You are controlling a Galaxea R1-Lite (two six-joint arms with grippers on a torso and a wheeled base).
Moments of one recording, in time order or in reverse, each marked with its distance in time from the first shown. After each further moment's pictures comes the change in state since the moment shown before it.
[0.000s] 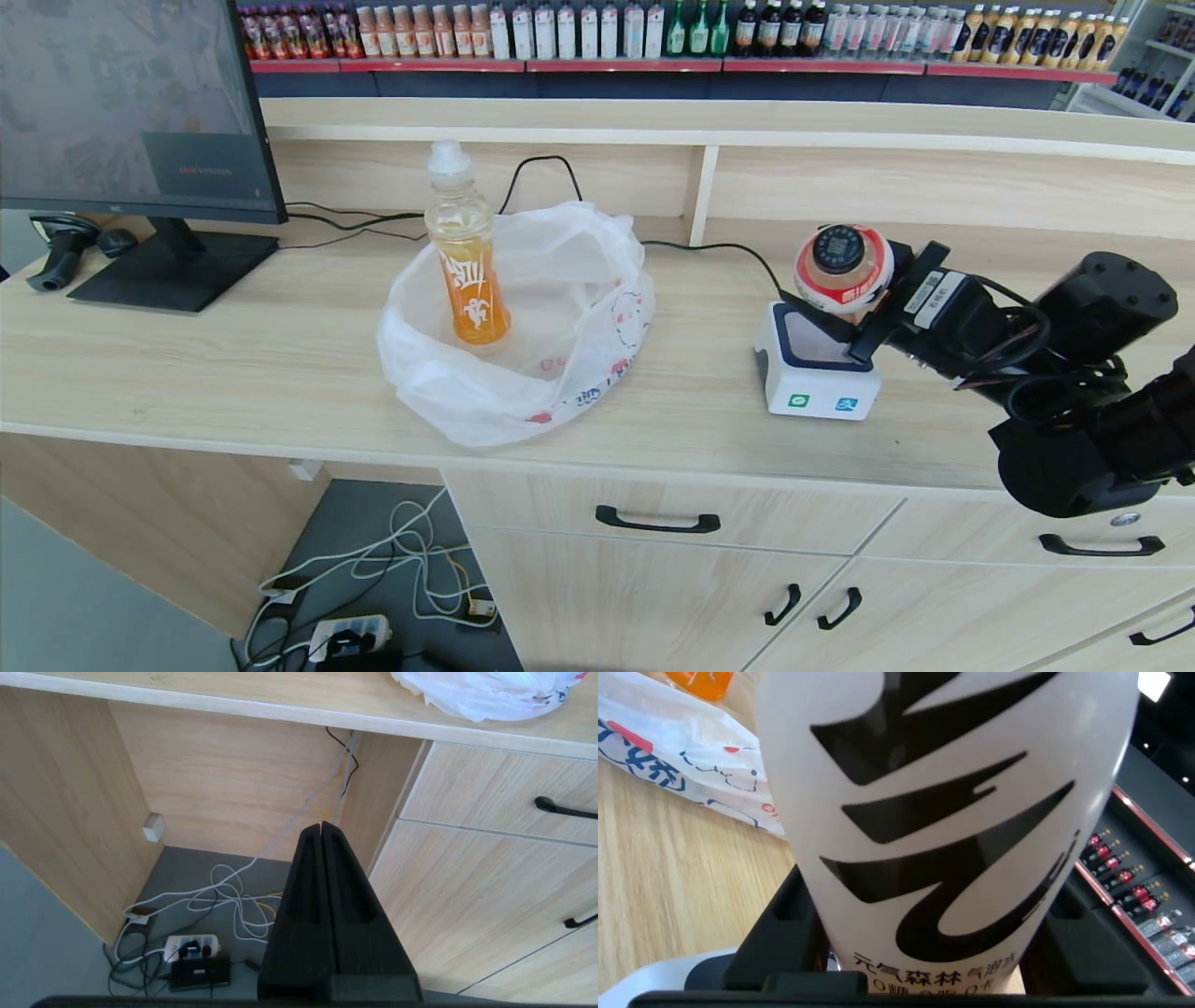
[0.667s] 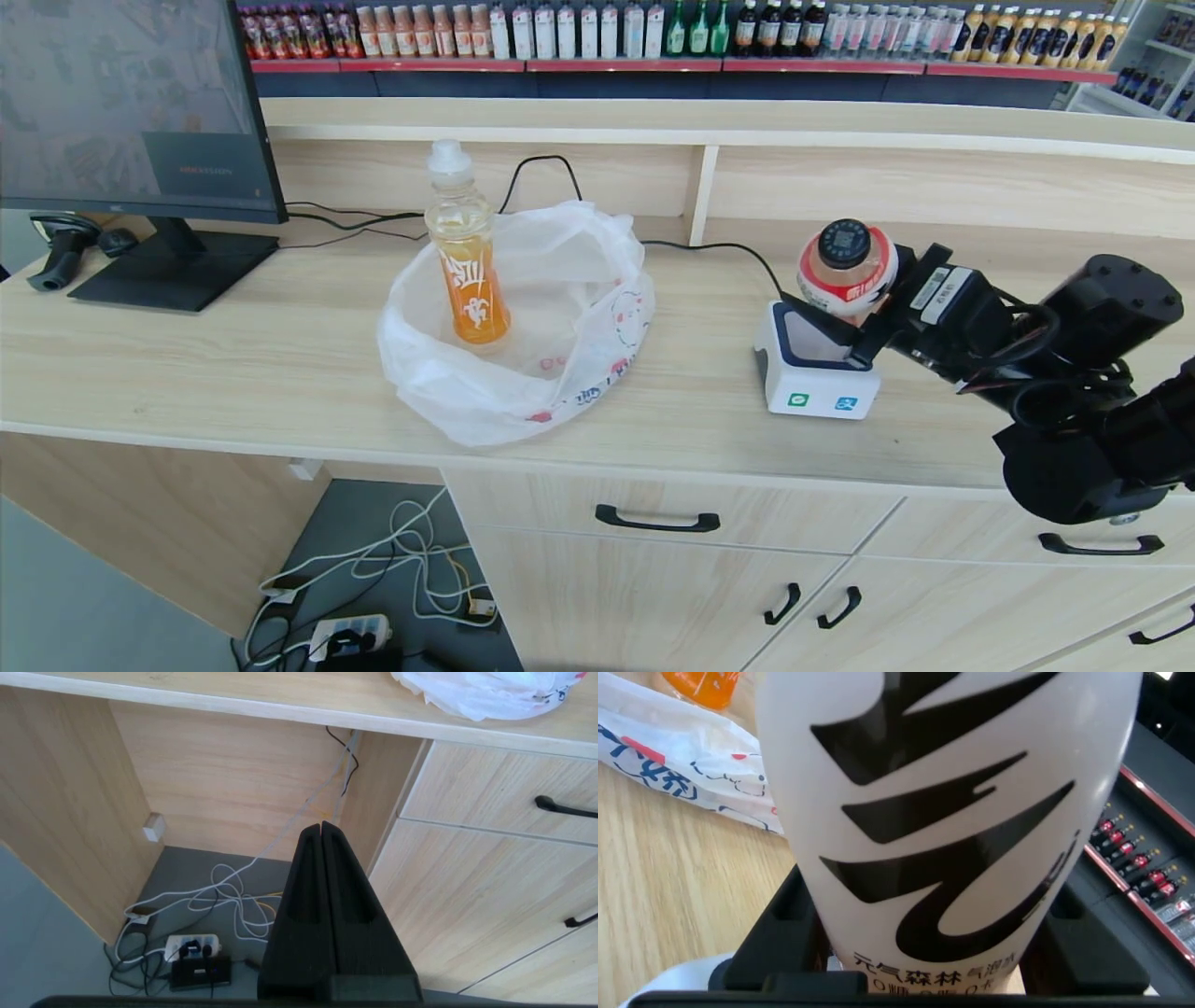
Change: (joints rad) left arm 0.000 0.000 0.000 0.000 0.000 0.001; right arm 0.005 -0.017 0.030 0.000 -0.021 0.046
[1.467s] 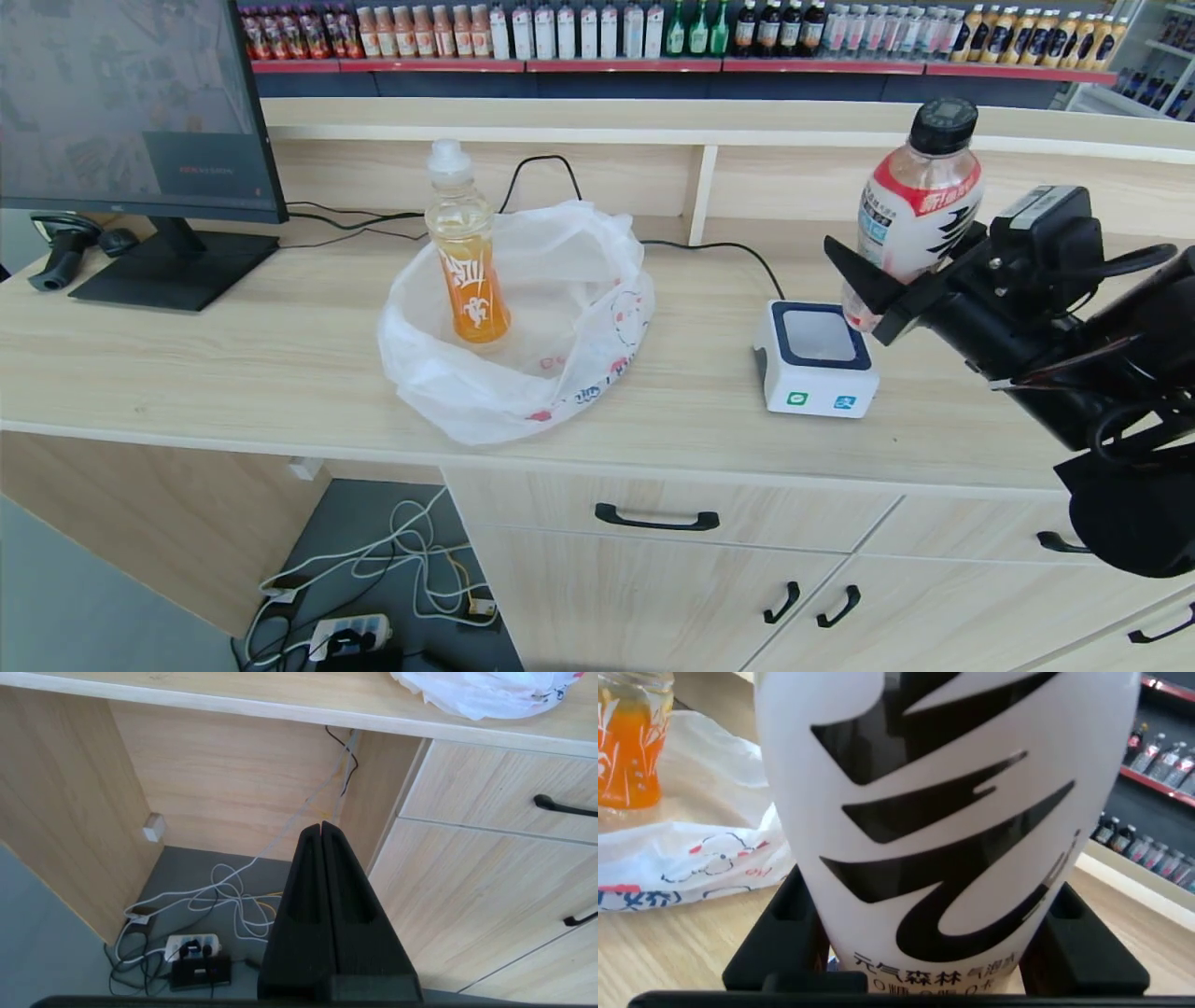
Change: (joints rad) left arm 0.000 0.000 0.000 0.000 0.000 0.002; right arm 0.096 -0.187 0.155 0.000 -0.411 0.310
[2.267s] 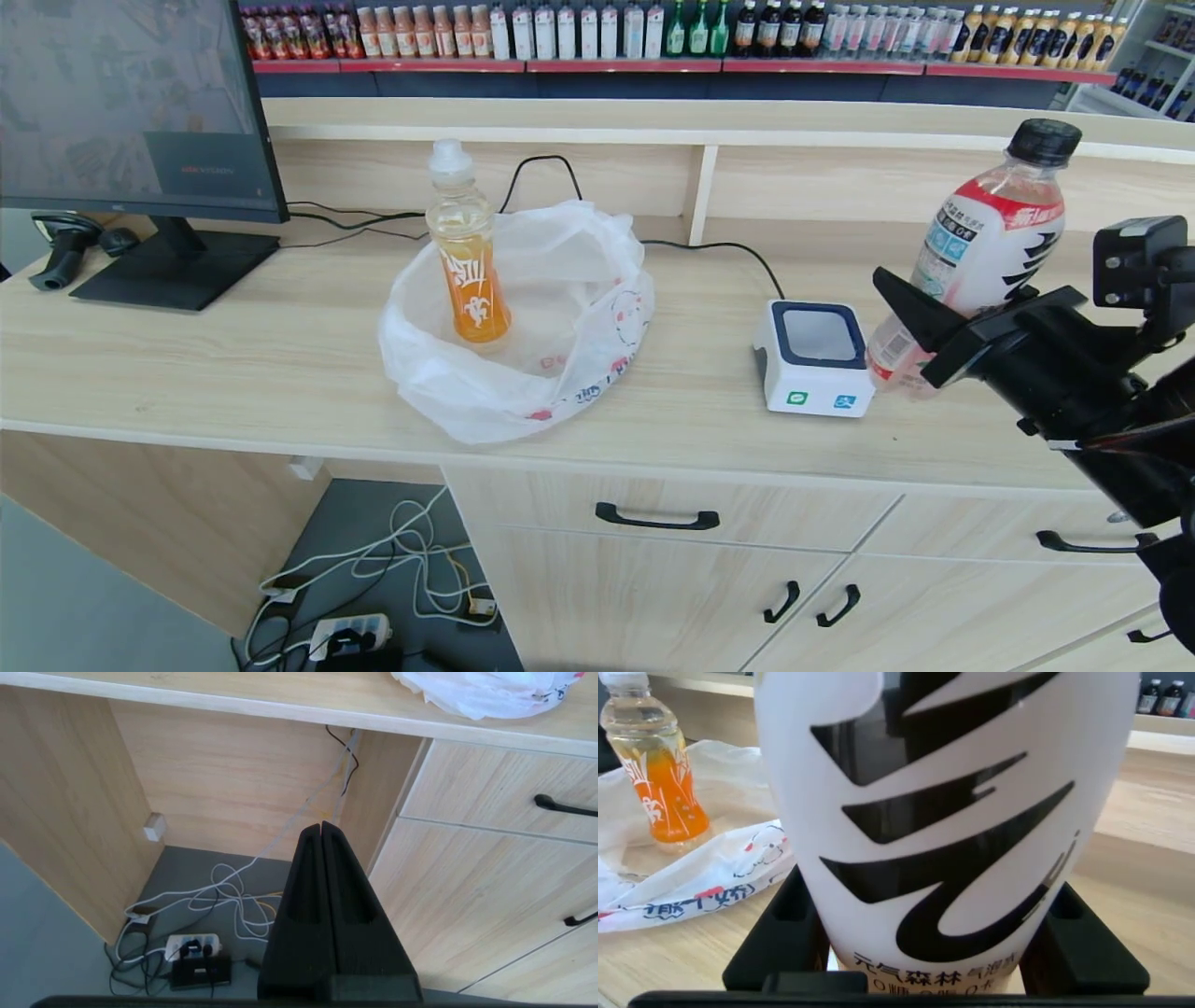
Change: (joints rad) left arm 0.000 0.000 0.000 0.000 0.000 0.000; right arm 0.007 -0.131 0.229 0.000 -0.148 0.325
